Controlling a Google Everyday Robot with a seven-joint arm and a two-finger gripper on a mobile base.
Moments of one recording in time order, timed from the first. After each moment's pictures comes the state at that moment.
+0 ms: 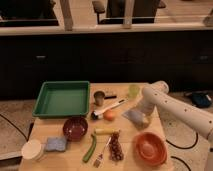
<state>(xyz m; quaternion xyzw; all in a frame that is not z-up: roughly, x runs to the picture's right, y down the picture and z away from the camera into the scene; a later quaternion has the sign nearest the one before) 0.230 0.172 0.884 -0.27 -0.16 -0.37 0.87</state>
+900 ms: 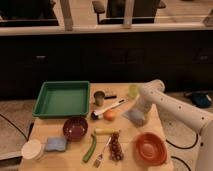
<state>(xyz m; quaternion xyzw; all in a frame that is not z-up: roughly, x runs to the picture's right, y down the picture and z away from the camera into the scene) 0.222 0.165 0.901 -0.28 -0.16 -0.36 0.88</state>
